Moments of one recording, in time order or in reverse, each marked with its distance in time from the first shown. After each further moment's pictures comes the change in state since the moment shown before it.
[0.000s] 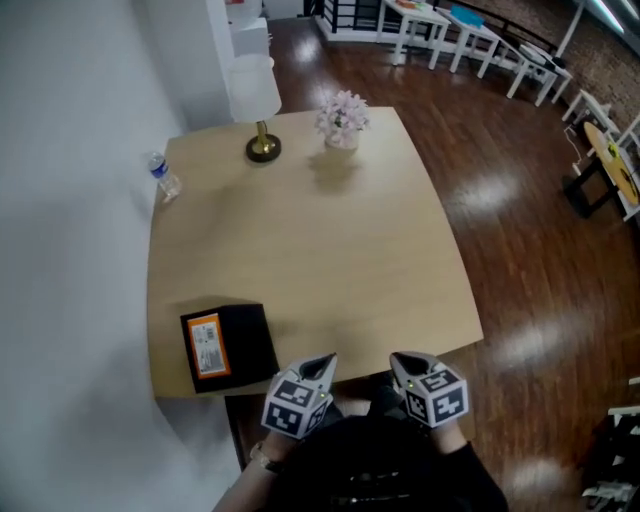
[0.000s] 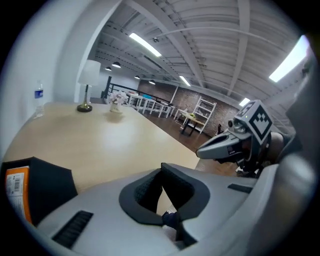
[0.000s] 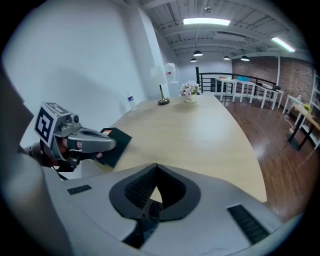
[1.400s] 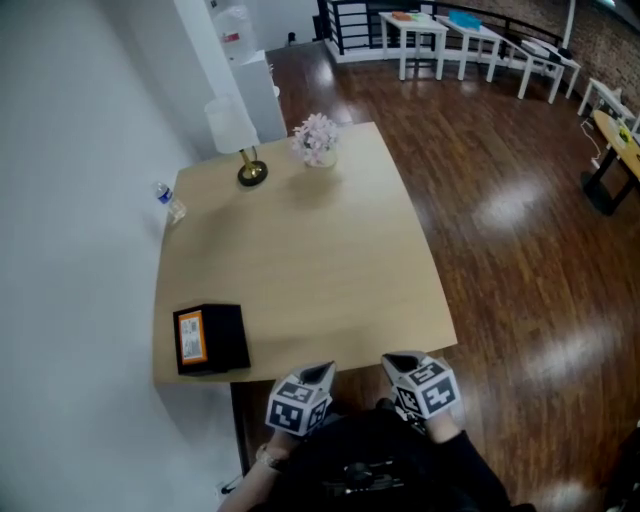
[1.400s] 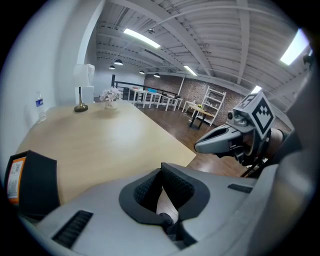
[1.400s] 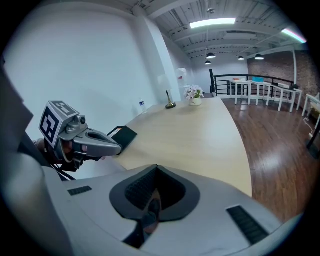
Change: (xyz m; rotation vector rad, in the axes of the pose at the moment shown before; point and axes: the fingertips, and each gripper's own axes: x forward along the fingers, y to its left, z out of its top) left arm 0.050 -0.126 -0.010 0.018 0.085 0.118; right arm -0.071 -0.080 -0.051 -0.069 -0.055 0.166
